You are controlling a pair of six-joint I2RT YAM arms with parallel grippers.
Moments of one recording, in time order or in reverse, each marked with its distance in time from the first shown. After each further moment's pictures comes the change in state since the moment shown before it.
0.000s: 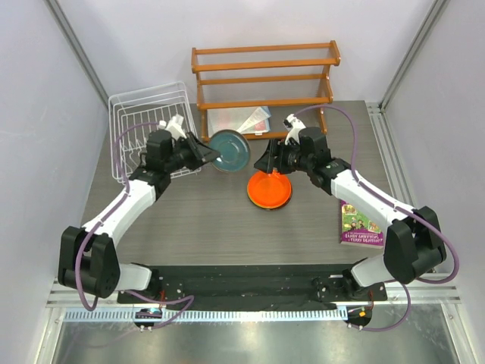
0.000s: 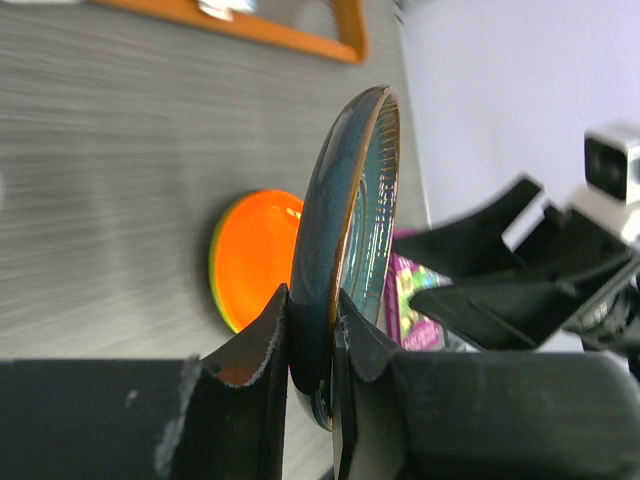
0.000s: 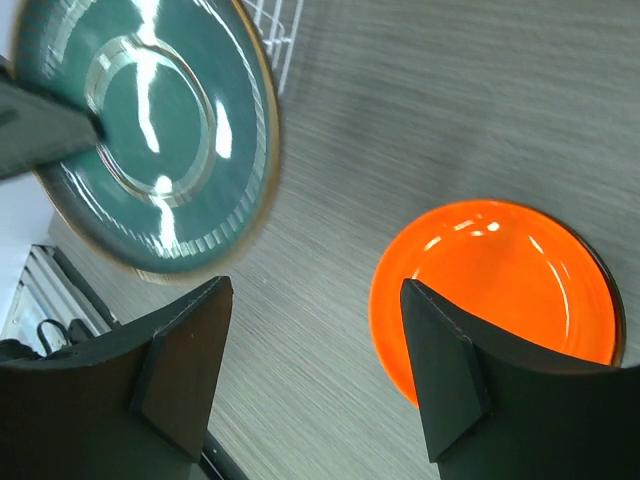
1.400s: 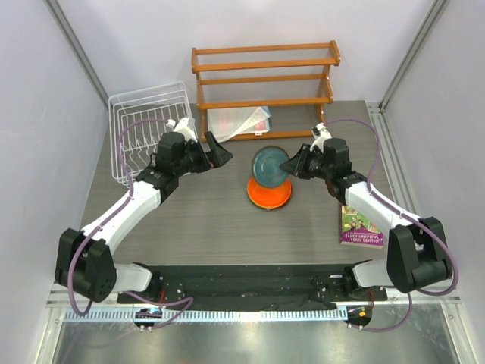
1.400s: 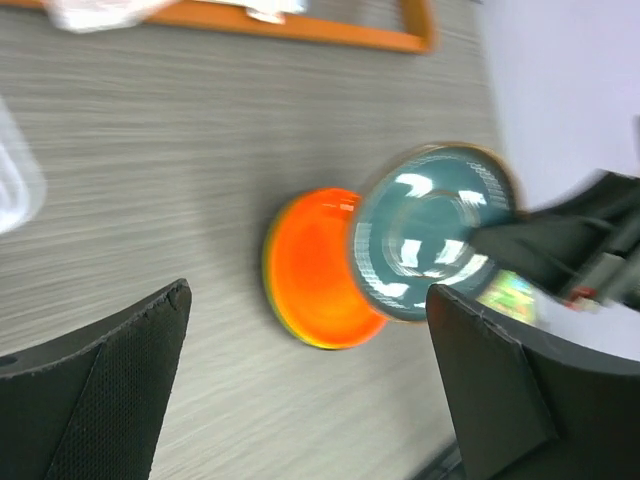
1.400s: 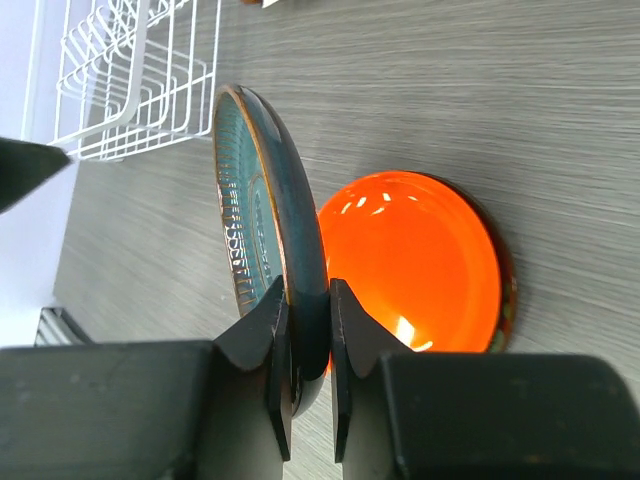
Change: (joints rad) left arm -0.139 -0.003 0.032 -0.079 -0.184 0.159; right arm -0.189 -0.067 -0.227 0.197 -0.070 0.095
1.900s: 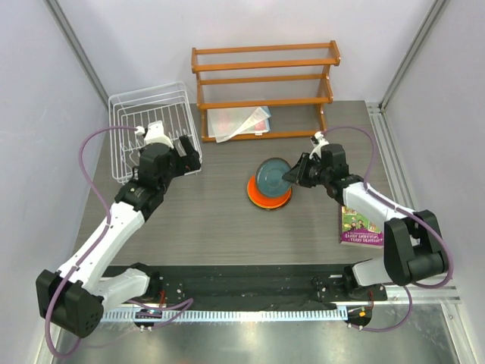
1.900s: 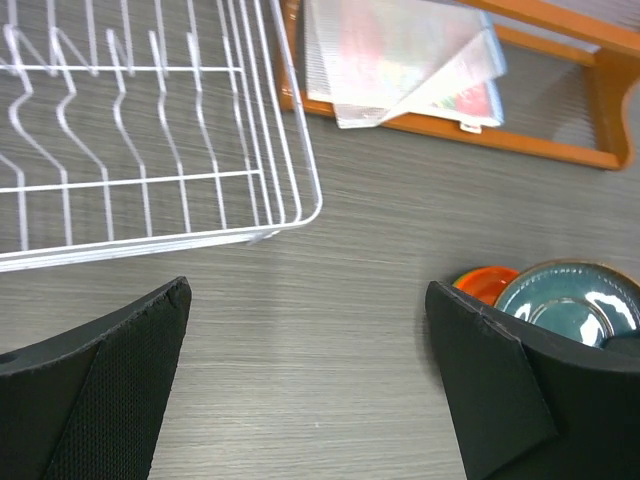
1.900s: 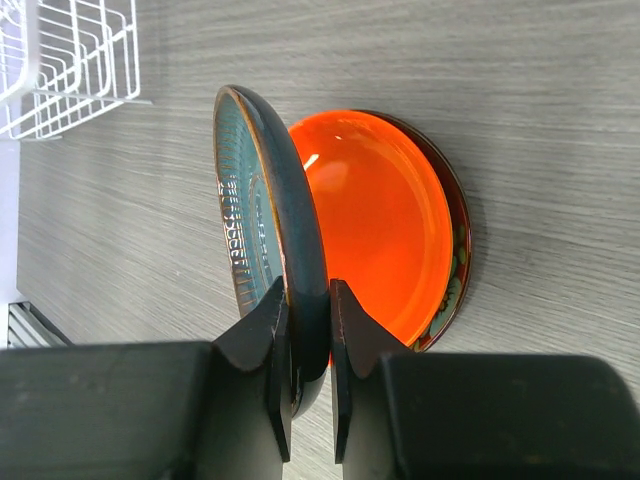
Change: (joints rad) left arm 0.000 -0.262 -0.041 -0.214 -0.515 0.192; right arm -0.020 0.021 -0.039 -0.078 0.029 -0.019
